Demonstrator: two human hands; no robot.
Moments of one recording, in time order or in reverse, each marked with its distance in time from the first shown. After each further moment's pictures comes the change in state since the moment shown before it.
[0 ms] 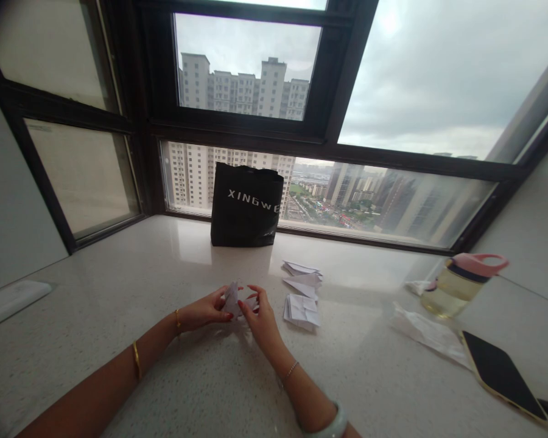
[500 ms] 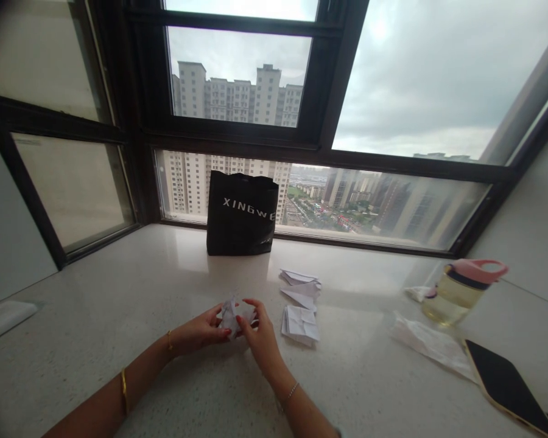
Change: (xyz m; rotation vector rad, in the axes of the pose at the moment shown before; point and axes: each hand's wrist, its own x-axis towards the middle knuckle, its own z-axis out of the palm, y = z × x) left_hand 0.000 -0.006 0.005 -0.176 0.020 -0.080; right_hand 0.000 0.002 -0.002 0.146 -0.014 0.055
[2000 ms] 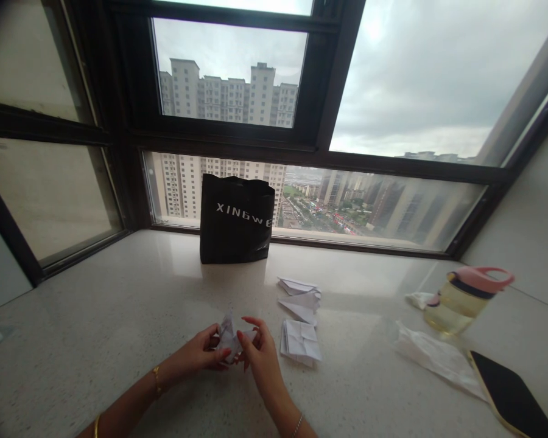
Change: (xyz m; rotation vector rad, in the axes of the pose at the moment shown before) left_hand 0.000 0.009 0.016 0.275 0.174 -0.041; right_hand 0.001 -0.004 -0.001 0.232 0.054 0.201
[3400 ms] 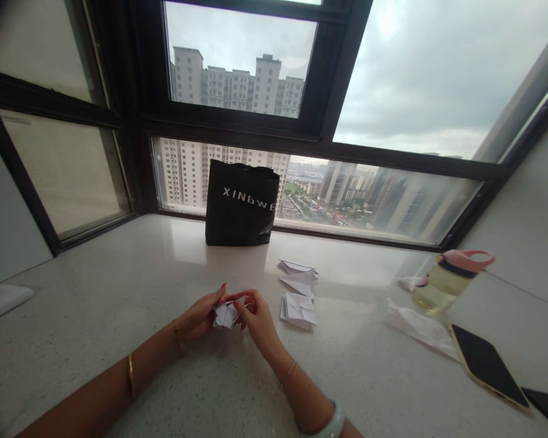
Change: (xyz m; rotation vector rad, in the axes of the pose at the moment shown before) left_hand 0.004 0.000 0.013 -0.575 0.082 0.073; right_hand -0.002 -0.004 0.009 0.030 -0.183 -0.111
